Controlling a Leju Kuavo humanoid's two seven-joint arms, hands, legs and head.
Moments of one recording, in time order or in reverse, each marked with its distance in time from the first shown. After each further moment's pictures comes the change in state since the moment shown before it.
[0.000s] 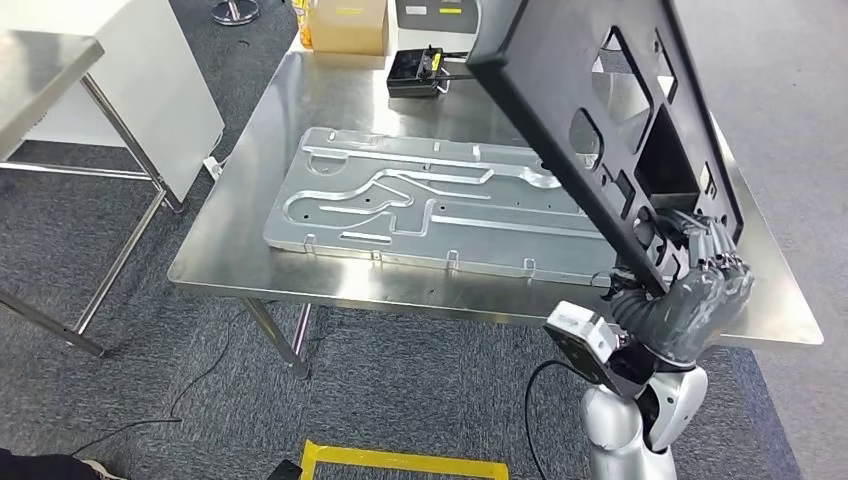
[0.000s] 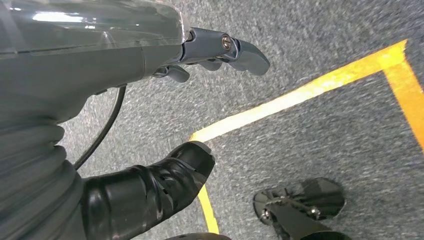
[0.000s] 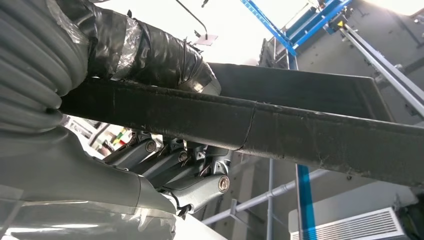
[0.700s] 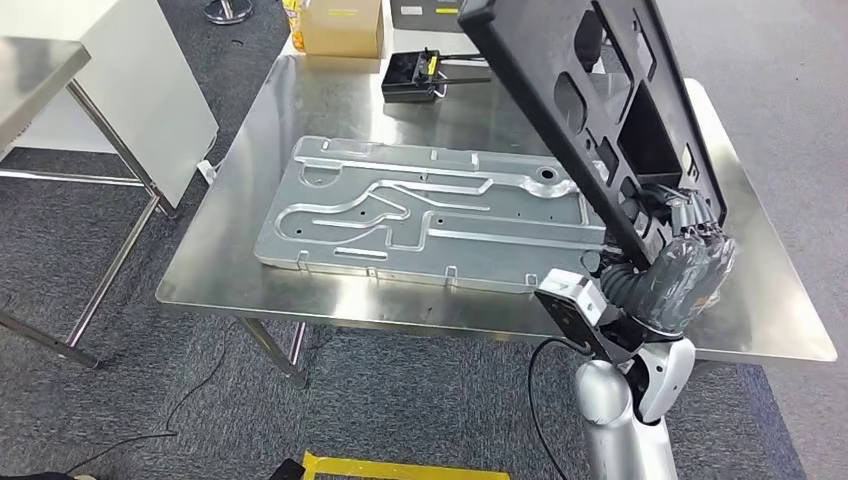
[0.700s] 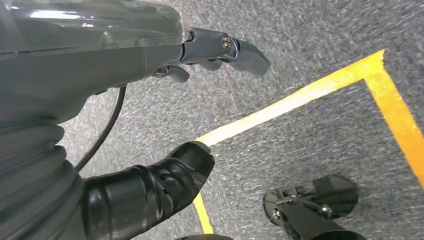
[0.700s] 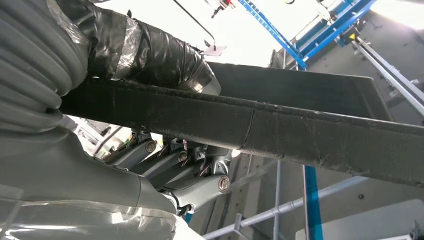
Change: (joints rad) left arm -0.005 0.002 -0.023 0.000 -0.008 -0.003 0.009; right arm -0.077 -0.034 0.036 0.081 0.025 0.000 0.085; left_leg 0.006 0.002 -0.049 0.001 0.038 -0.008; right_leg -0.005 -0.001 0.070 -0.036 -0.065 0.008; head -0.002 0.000
